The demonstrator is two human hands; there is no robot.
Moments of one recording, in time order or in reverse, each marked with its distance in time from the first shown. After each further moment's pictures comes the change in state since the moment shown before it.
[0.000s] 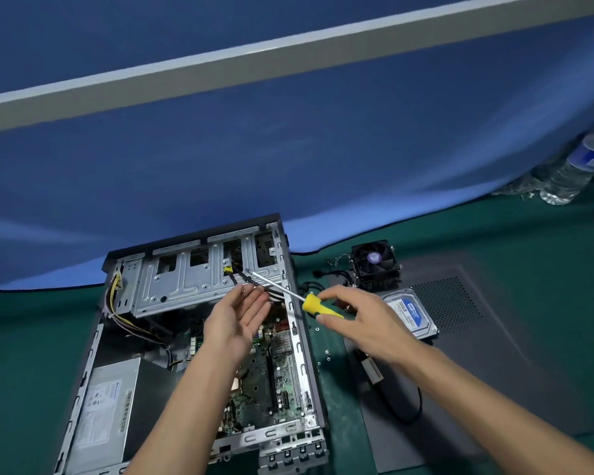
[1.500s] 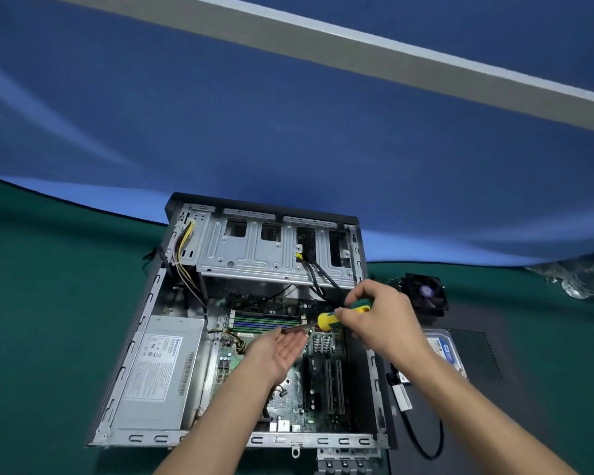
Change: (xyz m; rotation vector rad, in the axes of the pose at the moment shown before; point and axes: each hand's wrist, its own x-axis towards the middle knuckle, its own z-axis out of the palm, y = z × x) left_hand 0.040 -0.013 -0.094 -0.282 0.059 -0.468; right_hand 0.048 -0.110 0.078 -0.171 0.118 0.247
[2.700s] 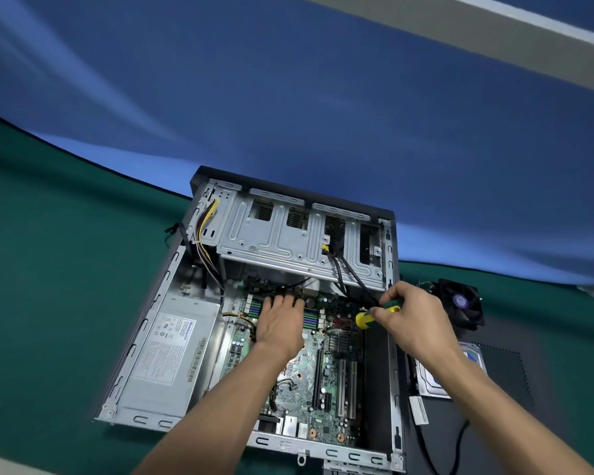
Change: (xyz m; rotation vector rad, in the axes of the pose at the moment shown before) left_hand 0.060 0.008 -0.007 2.087 0.274 0.917; right_hand 0.041 0.028 0.003 -0.284 -0.019 0.026
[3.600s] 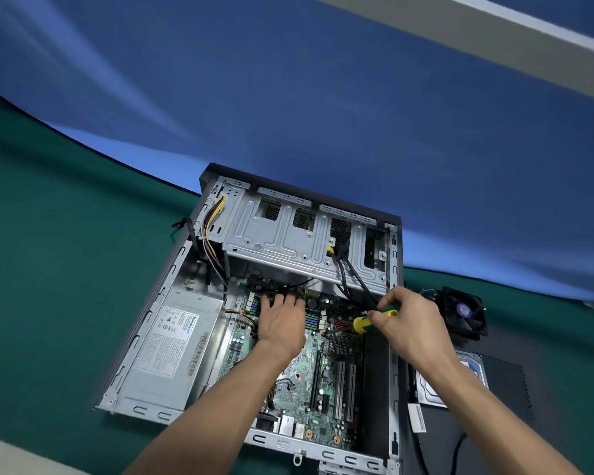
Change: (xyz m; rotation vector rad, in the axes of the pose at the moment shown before) left_hand 0.000 0.004 -0.007 0.097 -0.015 -0.042; right_hand 0.001 -0.005 0.005 -0.027 -0.019 -0.033
